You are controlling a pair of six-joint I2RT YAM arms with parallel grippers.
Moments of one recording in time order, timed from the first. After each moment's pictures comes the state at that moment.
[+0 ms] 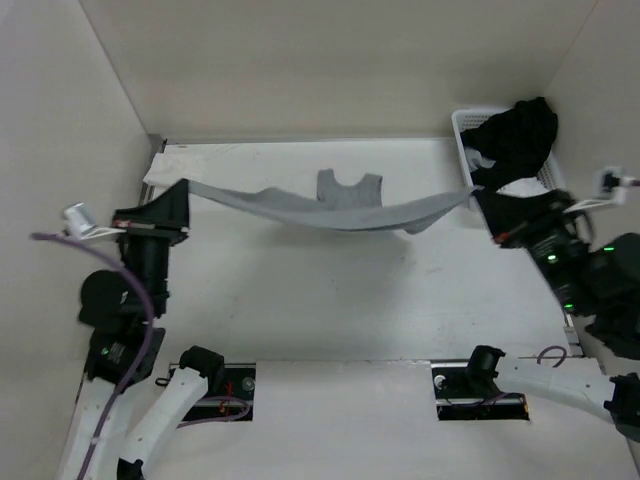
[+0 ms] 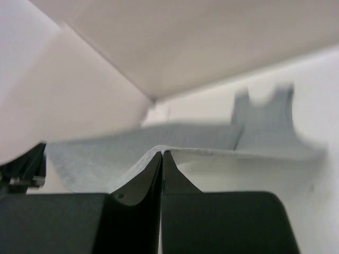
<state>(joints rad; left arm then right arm) -0.36 0.50 0.95 -0.16 -0.34 -0.88 1.00 0.69 1.35 -0.59 0.65 0.63</state>
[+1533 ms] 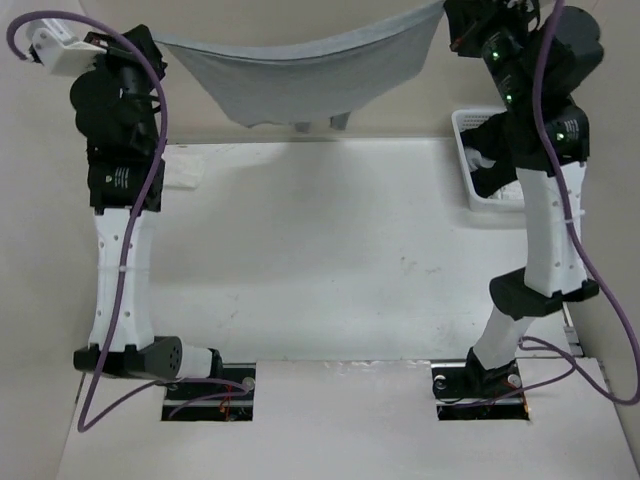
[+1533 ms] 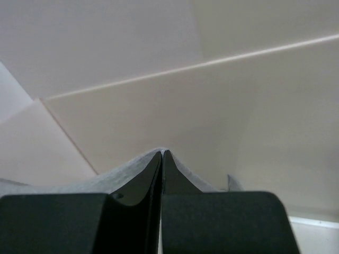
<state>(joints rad) -0.05 1.42 1.92 -0.17 -0.30 -0.70 0.34 1.83 2.69 -0.56 0.06 0.33</state>
